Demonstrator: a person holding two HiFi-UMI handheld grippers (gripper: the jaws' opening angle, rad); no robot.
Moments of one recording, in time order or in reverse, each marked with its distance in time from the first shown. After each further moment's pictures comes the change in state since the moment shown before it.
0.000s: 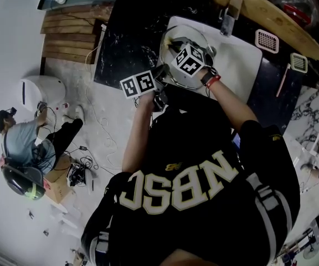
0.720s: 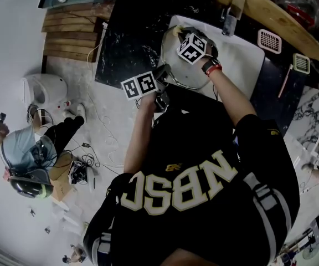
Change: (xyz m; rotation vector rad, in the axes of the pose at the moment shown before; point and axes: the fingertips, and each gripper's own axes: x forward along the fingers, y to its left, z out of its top) left arm -0.001 0.000 -0.001 -0.010 -0.012 0.010; right arm 0.030 -0.066 -0.039 -0.008 0.128 -0.157
